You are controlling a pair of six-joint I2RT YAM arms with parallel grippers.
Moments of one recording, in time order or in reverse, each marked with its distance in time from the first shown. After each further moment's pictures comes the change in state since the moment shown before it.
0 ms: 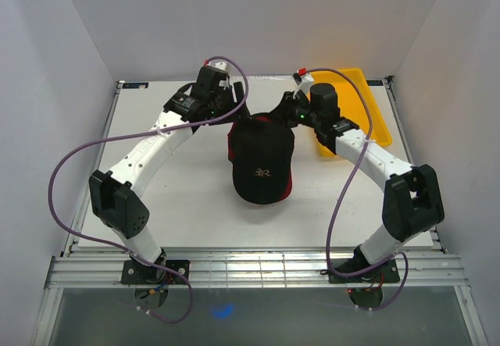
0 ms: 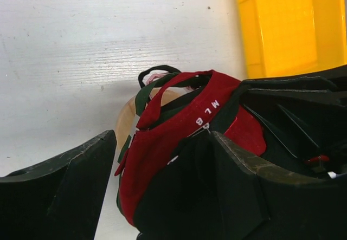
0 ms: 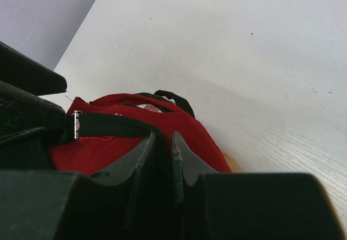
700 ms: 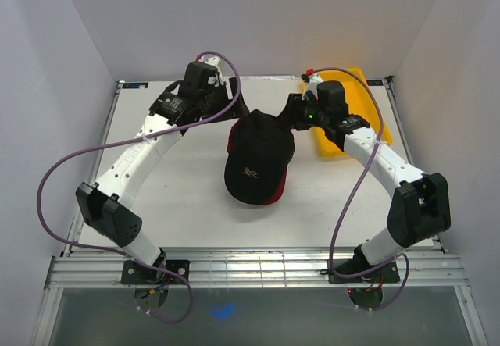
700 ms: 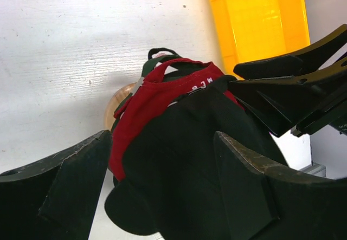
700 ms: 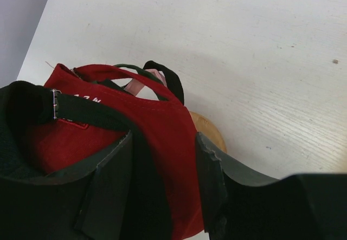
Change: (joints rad) left arm 0.012 -0.082 0.024 -0.045 0.076 0.000; right arm -0.030 -0.055 0.045 -0.240 0.048 -0.036
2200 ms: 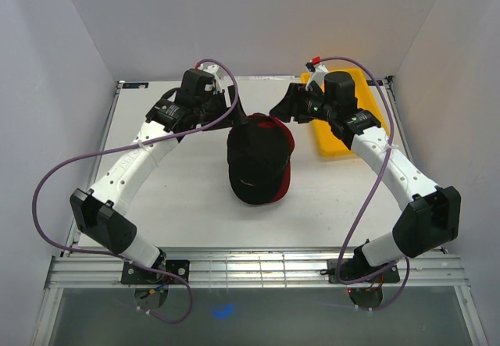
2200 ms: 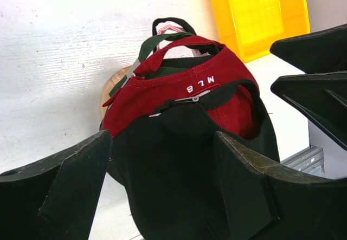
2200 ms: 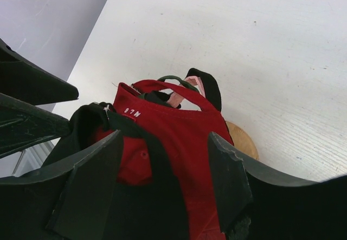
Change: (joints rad) left arm 0.001 -0.065 -0.097 0.015 0.063 0.003; right arm 0.005 -0.082 0.090 -0.069 -0.067 0.071
